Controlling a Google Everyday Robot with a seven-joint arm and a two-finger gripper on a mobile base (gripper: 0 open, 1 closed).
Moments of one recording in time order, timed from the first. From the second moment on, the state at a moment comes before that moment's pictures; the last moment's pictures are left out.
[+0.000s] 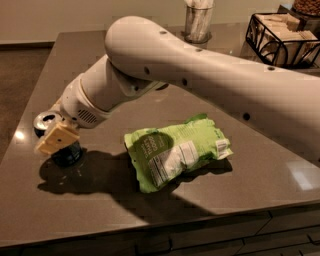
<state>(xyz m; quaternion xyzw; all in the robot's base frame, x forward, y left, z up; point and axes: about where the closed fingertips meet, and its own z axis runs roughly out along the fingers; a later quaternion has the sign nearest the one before) 0.450 0.211 0.904 -0.66 0.60 0.31 0.32</state>
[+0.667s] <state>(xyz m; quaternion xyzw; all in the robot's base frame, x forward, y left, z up) 0.498 0.168 0.935 -0.59 0.65 0.28 0.38</state>
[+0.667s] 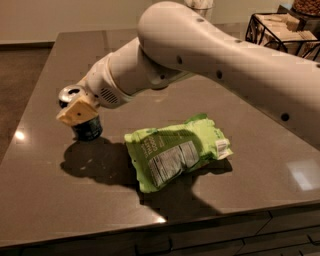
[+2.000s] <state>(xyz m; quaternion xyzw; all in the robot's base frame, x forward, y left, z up) 0.605 0.054 0.944 -0.45 0.73 0.24 0.45</state>
